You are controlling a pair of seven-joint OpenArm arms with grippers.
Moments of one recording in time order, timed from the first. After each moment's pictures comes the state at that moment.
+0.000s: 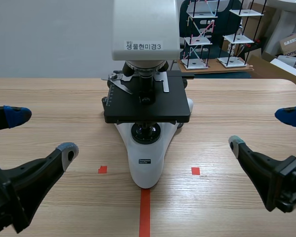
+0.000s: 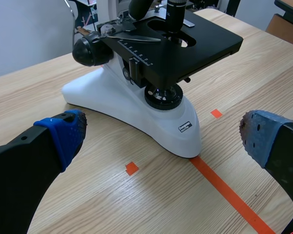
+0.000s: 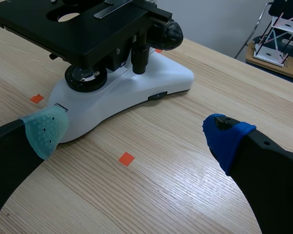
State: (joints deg) left arm 48.0 -32.3 -8.4 120.3 -21.6 -26.6 -10.5; right arm -45.8 31.9 12.8 114.6 17.1 25.3 11.8
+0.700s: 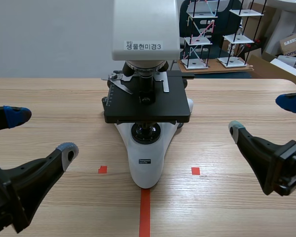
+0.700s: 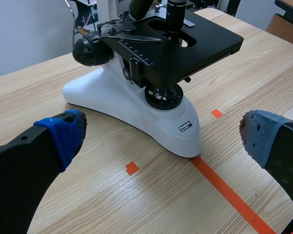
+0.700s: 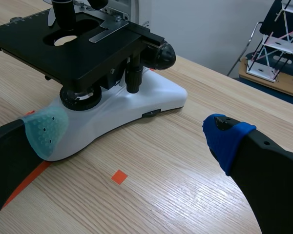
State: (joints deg) left arm 48.0 -32.3 -8.4 120.3 -21.6 -26.6 -10.5; right arm -43.1 31.9 12.8 114.6 17.5 25.3 12.8
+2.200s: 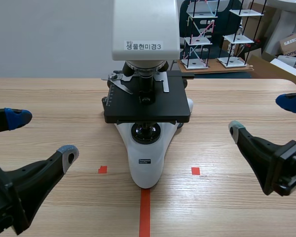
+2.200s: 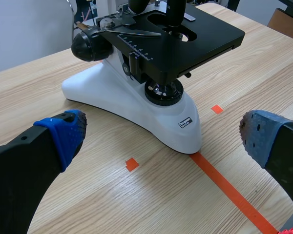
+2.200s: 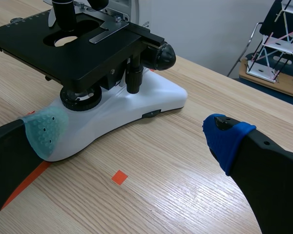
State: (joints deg) left arm 48.0 -32.3 -8.4 120.3 -21.6 -26.6 -9.5; right arm -43.1 31.9 12.8 114.6 17.5 25.3 12.9
